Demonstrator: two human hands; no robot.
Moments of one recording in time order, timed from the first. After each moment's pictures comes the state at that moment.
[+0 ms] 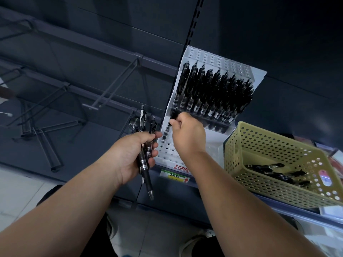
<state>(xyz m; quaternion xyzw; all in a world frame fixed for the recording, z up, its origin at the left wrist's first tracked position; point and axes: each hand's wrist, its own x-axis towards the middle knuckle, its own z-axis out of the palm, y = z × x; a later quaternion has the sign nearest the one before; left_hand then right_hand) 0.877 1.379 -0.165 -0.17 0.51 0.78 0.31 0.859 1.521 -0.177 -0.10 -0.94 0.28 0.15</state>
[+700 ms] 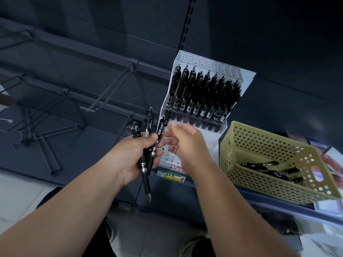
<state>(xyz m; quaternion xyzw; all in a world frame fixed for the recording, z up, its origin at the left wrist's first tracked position) 0.893 1.388 -0.149 -0.16 0.53 0.79 0.28 0.897 1.522 -0.159 -0.20 -0.68 0.70 0.01</state>
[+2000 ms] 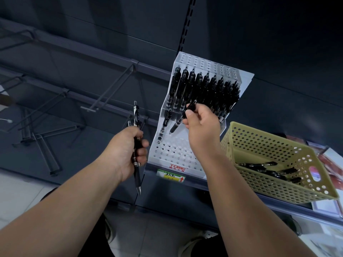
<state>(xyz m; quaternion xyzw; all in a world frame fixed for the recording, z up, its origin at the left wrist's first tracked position) 0.883 1.382 -0.153 -0.21 0.52 0.79 0.24 0.890 1.543 -0.136 -0.11 -0.83 0.51 0.20</state>
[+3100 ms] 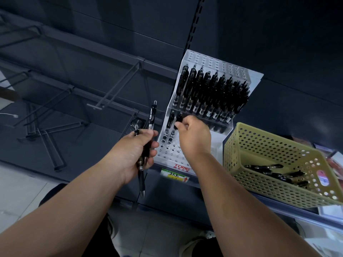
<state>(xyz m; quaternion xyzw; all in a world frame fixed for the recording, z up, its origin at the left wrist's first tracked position) 0.887 1.378 -0.162 -0.17 0.56 0.77 0.25 0.865 1.534 -0.179 -0.16 -0.92 0.33 0.13</state>
